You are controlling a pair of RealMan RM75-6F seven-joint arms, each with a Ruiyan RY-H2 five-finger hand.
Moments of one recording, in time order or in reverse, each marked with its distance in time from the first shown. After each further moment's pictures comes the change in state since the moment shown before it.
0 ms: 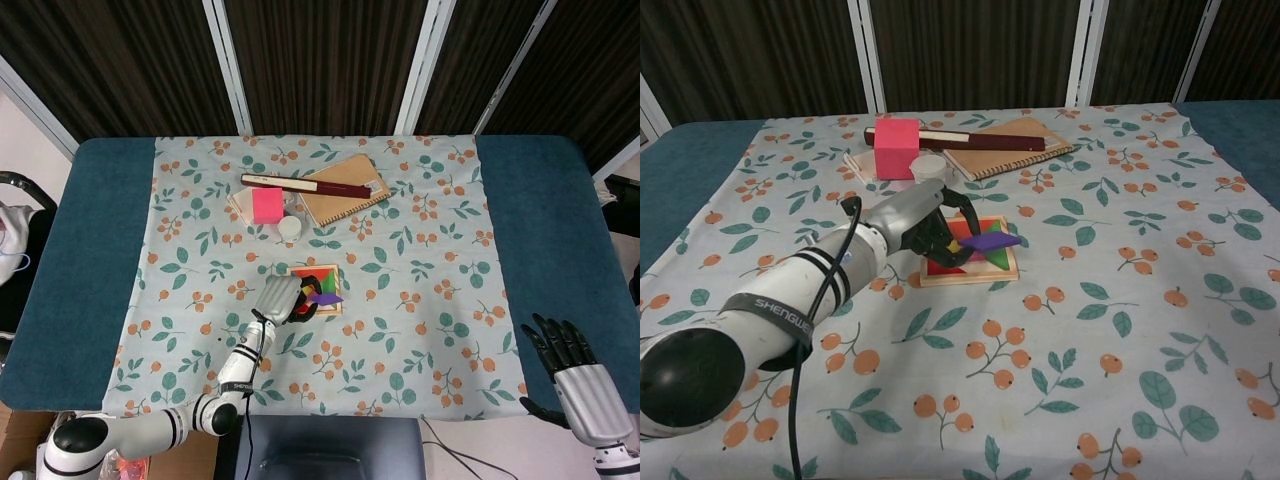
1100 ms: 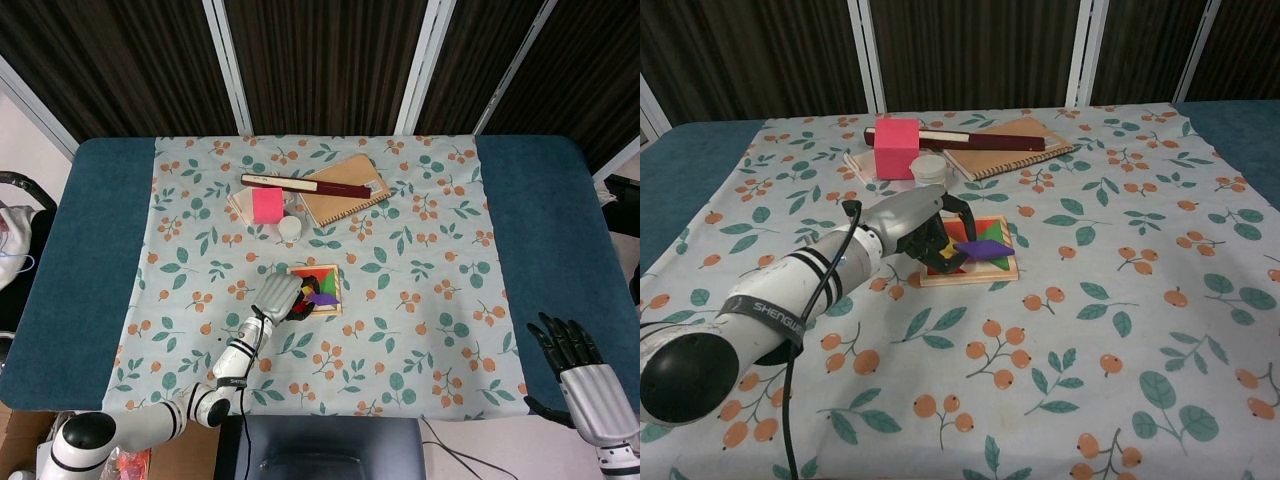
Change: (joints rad) left arm -0.040 -0.004 0.070 0.143 0.119 -0.019 -0.125; right arm -0.006 0.010 0.005 0.006 0.010 0.006 0.023
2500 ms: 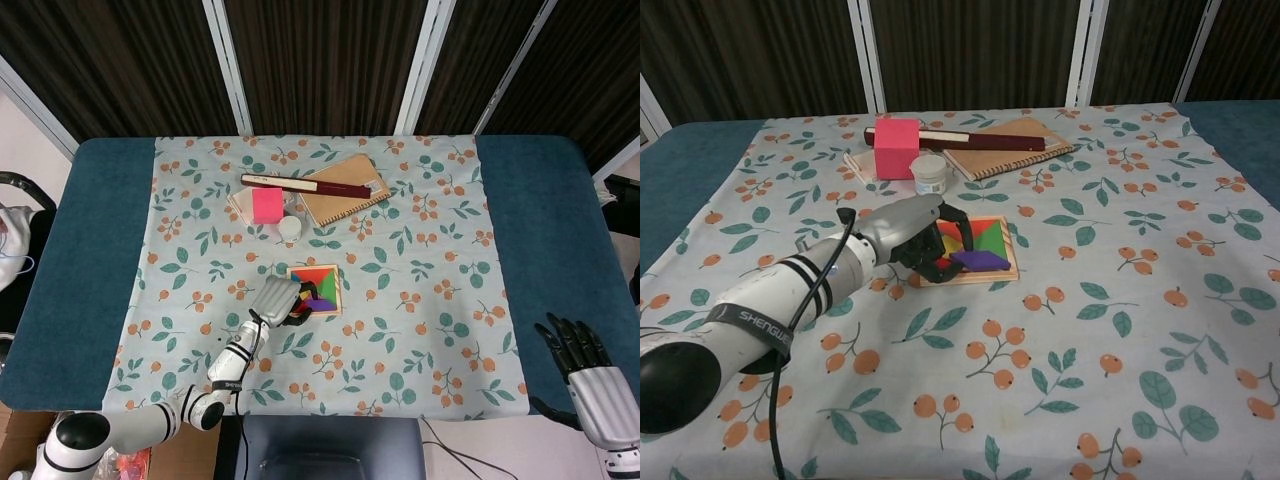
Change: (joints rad) left arm 0.015 0.024 0.035 -0.030 0.017 -0.001 -0.002; right arm -0.015 0.002 0.002 0.017 -0.005 0.029 0.031
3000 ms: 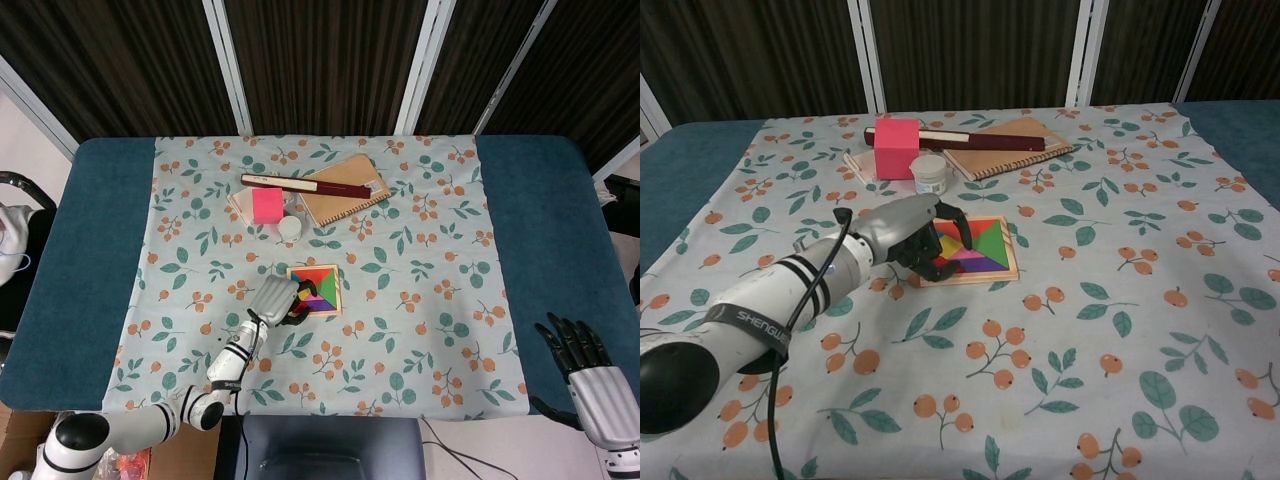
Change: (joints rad) left arm 0.006 0.002 -0.002 -0.001 -0.003 0.006 -0.005; right arm 0.000 -0.001 0.001 0.003 0.000 -0.002 0.000
